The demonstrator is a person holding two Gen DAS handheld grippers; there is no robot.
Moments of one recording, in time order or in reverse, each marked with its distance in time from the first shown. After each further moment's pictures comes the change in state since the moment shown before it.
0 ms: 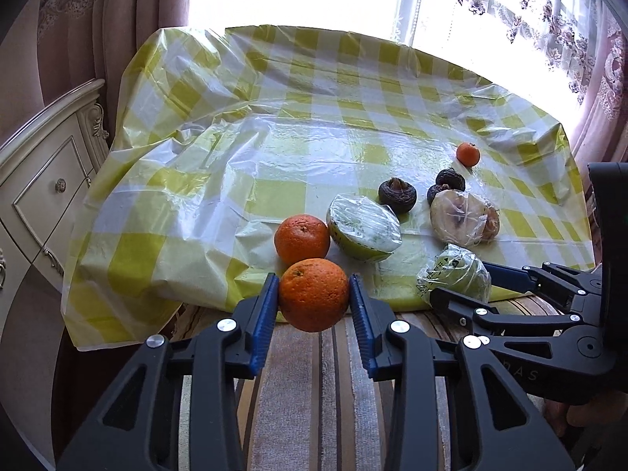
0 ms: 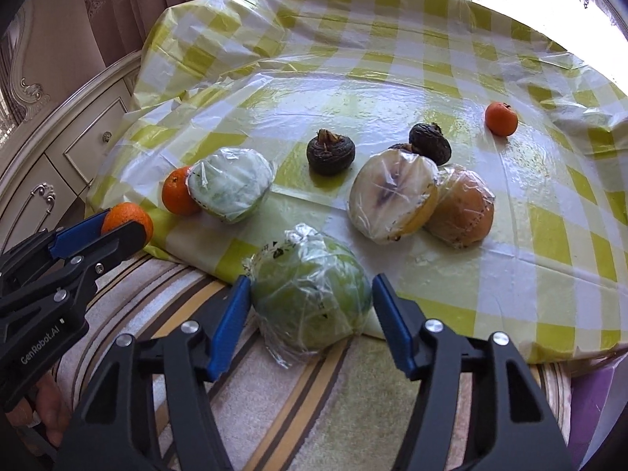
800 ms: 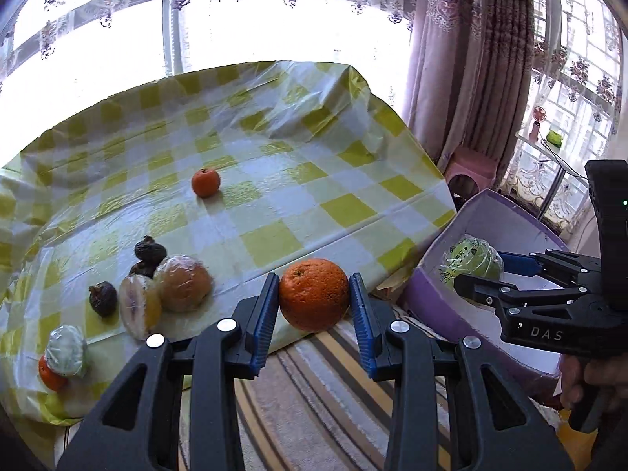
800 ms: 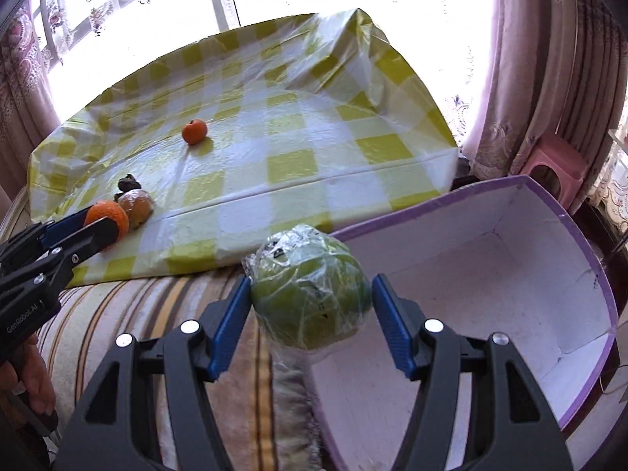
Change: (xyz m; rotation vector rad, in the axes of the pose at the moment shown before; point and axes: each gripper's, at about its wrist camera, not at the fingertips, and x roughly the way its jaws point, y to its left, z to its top) left arm -0.005 -0.272 0.009 0.482 -0.021 -0.396; right arm -0.155 -0.254 -0.139 0.458 -0.099 -0.353
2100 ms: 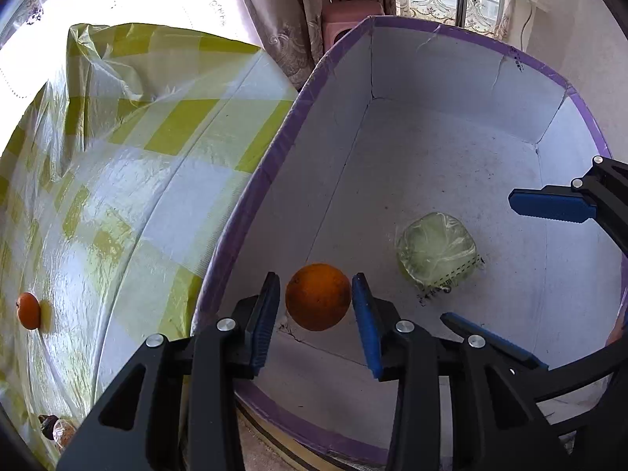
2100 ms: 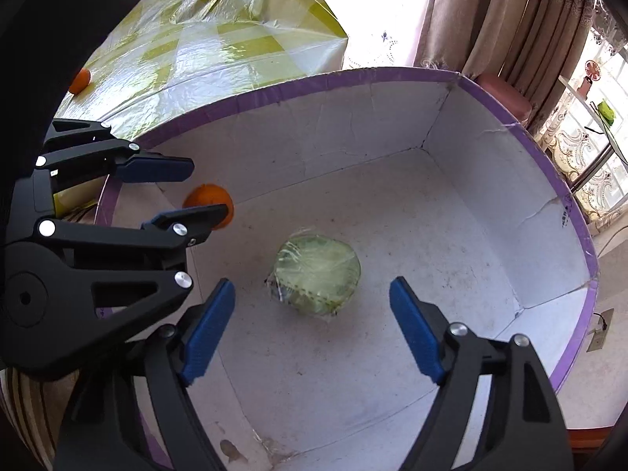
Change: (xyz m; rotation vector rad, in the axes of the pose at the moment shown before) left arm 0.187 -0.154 0.009 0.559 0.370 -0.163; right arm 0.061 -0.045 -0.032 0.048 0.179 -0.202
